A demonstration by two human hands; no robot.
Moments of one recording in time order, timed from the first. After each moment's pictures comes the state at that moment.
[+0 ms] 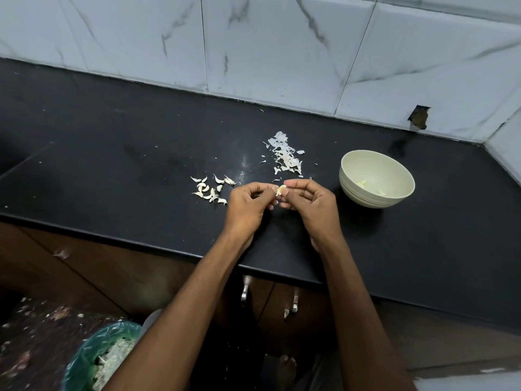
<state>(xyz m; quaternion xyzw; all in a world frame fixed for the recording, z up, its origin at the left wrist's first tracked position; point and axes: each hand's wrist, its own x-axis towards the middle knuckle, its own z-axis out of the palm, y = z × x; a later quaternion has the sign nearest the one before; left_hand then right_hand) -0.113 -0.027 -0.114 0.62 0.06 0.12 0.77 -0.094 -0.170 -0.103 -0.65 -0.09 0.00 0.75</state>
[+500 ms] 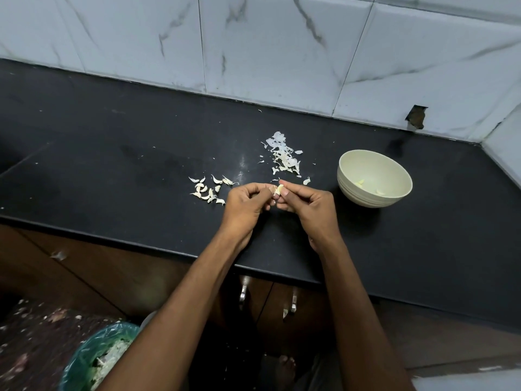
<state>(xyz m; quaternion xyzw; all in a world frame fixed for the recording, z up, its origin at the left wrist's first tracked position) -0.114 -0.025 -0.111 0.57 0.05 0.08 0.81 -0.097 -0.168 -0.104 -0.66 -0.11 -0.01 0.74</state>
